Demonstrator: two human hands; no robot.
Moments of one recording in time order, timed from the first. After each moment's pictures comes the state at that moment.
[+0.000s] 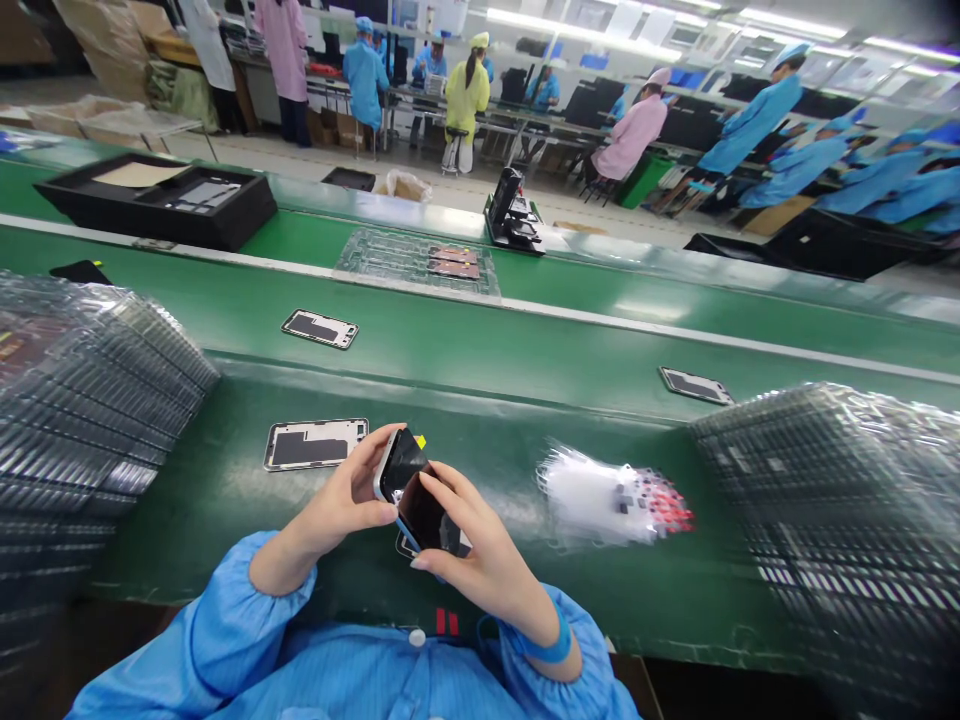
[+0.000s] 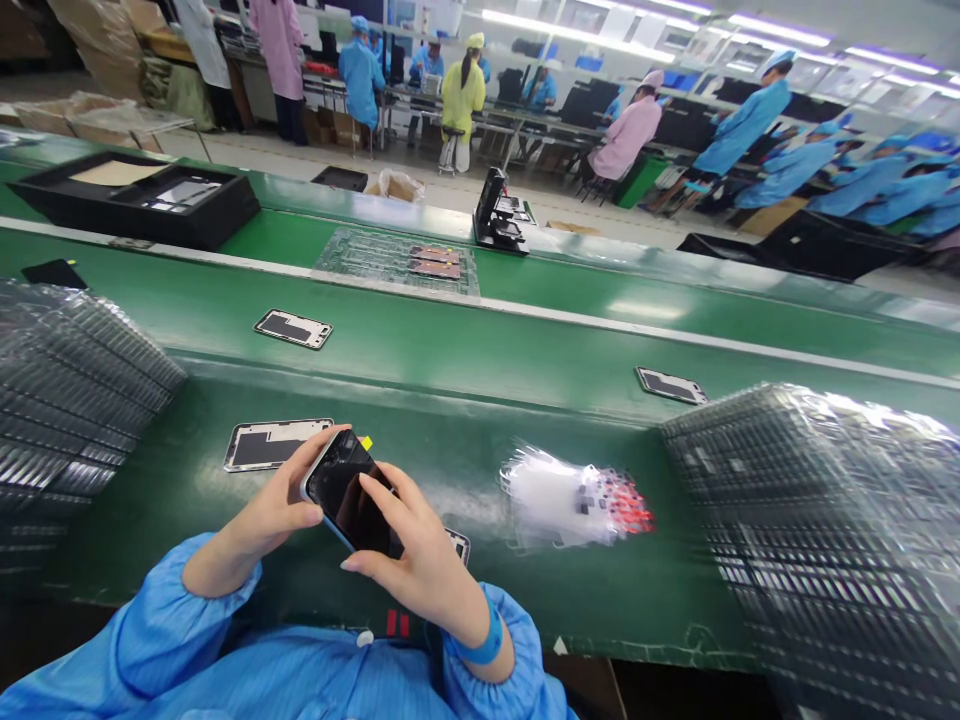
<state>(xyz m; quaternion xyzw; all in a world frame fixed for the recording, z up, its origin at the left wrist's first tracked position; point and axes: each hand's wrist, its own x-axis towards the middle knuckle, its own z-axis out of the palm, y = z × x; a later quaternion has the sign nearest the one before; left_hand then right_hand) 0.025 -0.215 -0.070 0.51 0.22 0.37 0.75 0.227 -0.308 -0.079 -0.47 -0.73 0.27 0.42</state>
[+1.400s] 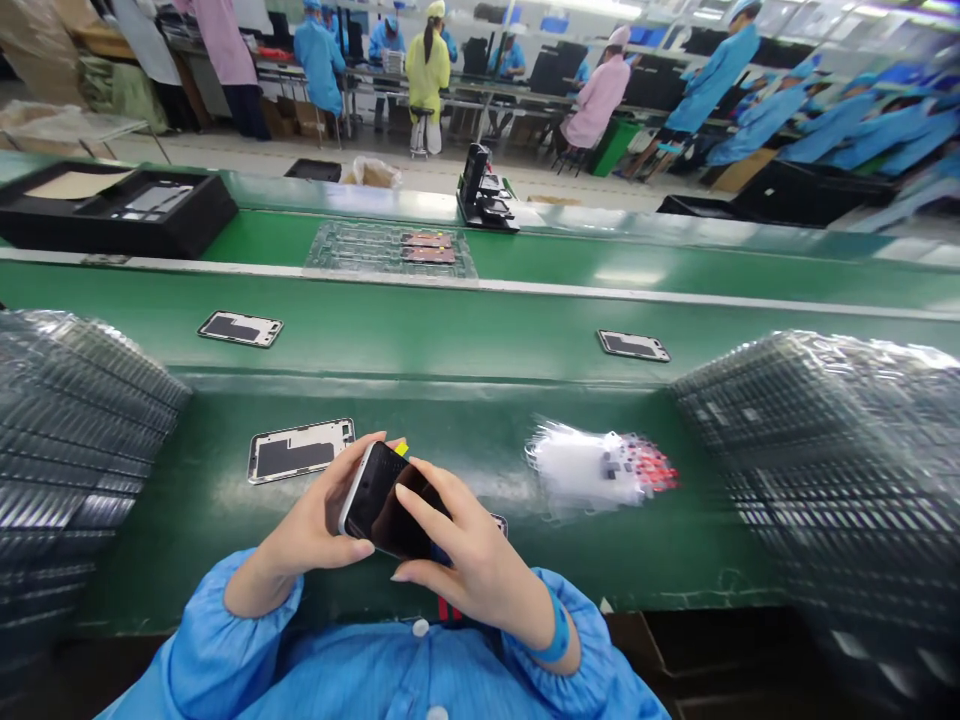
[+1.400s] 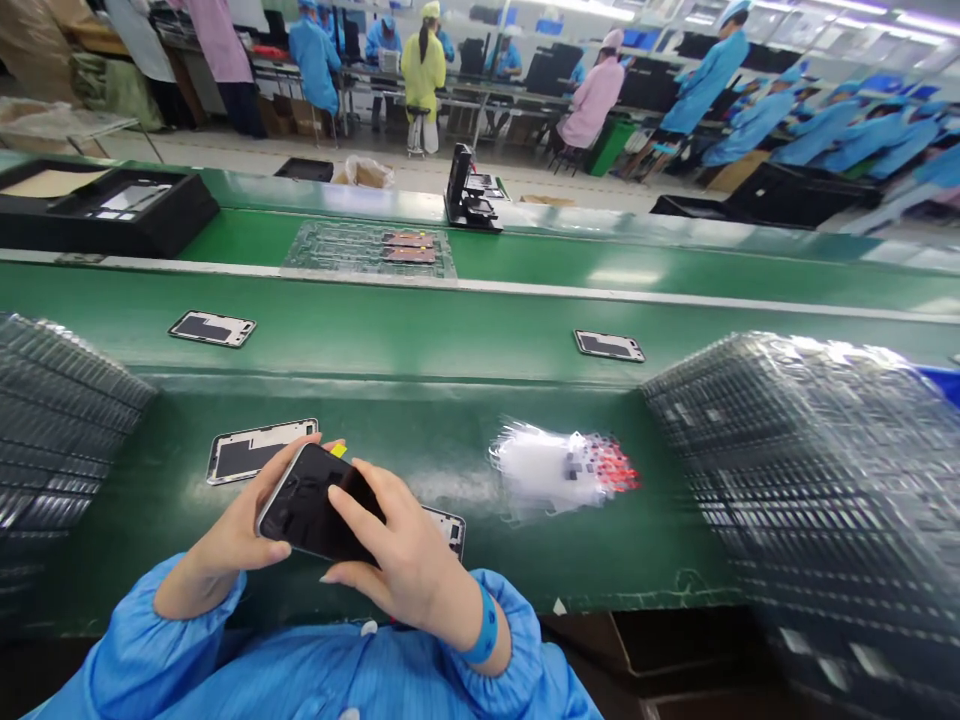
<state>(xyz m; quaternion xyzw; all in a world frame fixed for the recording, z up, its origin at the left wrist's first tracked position) 0.007 -0.214 -0.065 0.61 0.19 0.32 0.70 0.219 -0.313 -0.061 -0.45 -0.79 0.14 0.38</state>
